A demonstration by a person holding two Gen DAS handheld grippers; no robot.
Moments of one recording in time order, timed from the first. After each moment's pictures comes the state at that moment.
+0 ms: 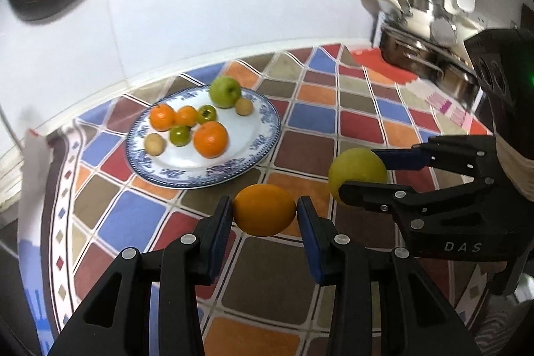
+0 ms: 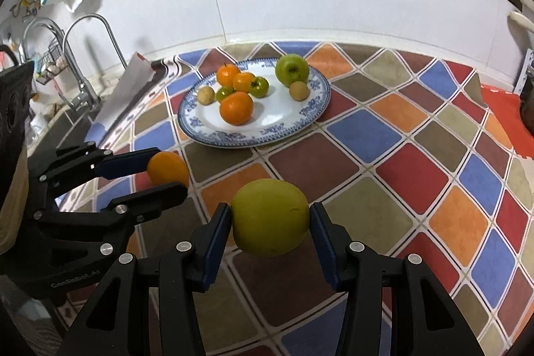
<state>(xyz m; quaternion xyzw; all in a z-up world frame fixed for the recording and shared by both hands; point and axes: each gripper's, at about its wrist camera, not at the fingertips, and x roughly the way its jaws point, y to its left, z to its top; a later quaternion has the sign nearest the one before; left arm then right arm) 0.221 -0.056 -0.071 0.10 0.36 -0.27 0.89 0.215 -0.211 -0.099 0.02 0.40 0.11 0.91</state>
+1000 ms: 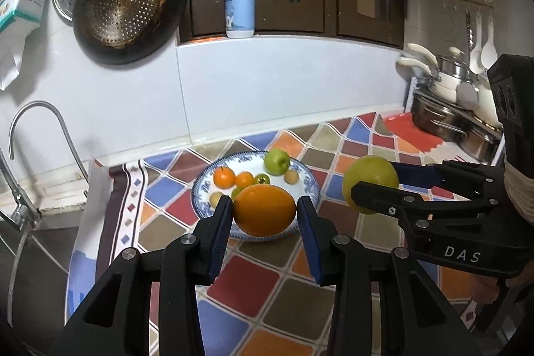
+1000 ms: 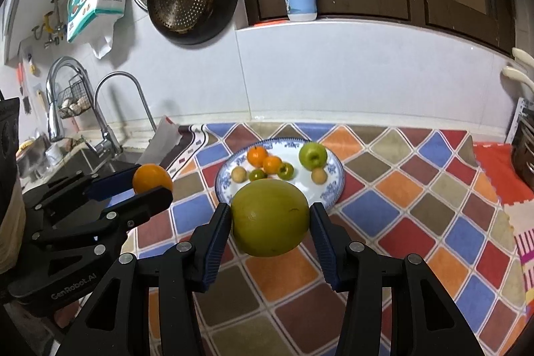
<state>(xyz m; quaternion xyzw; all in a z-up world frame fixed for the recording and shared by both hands) 0.208 -0.021 0.002 0.06 0.27 -0.18 0.94 0.202 -0.186 -0.024 0.02 0.29 0.12 0.95</state>
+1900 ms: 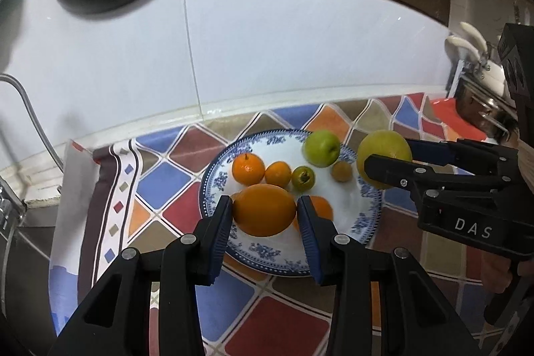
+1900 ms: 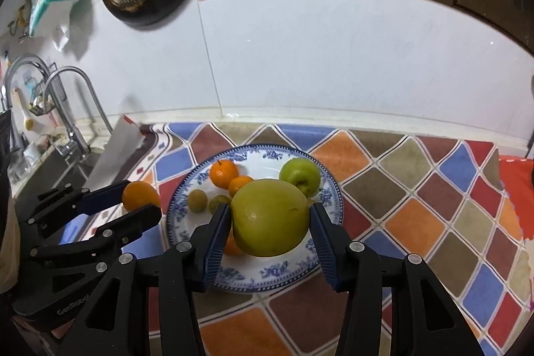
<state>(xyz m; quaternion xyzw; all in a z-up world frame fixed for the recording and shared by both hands) 0.318 -0.024 -0.055 0.06 0.34 -0.15 0.93 0.328 -0.190 -0.059 0.01 0.33 0.11 0.94</state>
